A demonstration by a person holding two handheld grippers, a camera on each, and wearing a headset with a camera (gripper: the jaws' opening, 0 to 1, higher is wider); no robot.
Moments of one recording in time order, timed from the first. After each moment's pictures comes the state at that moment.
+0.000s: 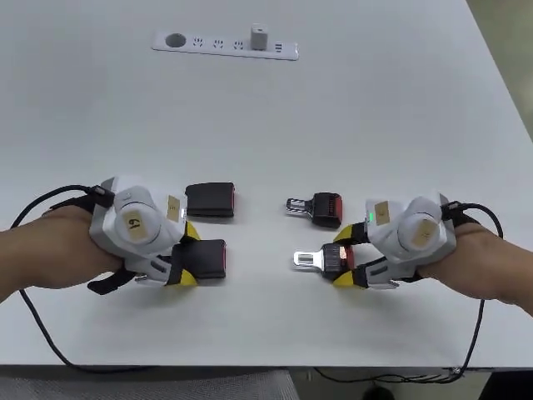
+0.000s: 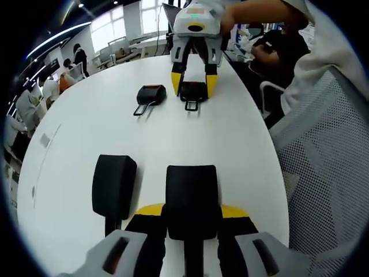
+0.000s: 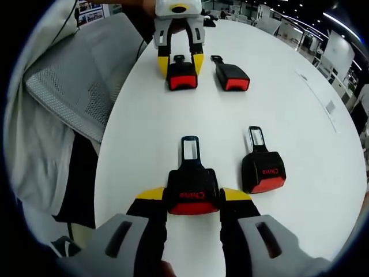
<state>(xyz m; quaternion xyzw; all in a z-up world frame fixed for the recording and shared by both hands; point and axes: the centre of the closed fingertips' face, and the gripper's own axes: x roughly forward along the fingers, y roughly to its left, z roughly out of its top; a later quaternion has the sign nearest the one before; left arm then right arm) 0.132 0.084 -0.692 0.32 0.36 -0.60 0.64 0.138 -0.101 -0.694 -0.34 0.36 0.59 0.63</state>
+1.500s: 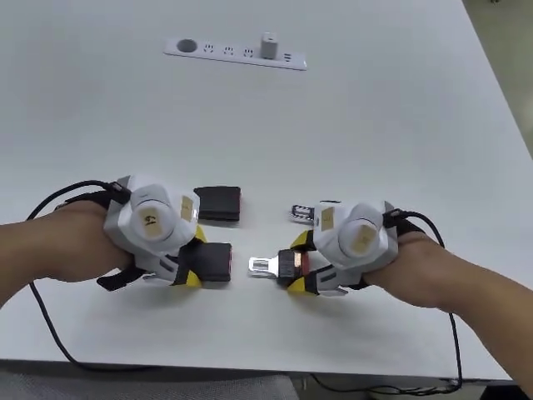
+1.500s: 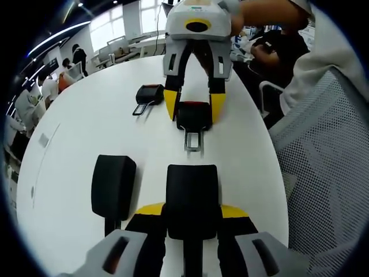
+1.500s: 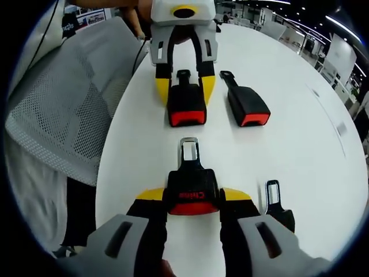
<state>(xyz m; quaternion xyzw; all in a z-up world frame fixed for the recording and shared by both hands) 0.133 0.085 -0.693 0.31 0.36 -0.60 0.64 0.133 -0.020 -0.695 -0.33 0.35 0.61 0.63</state>
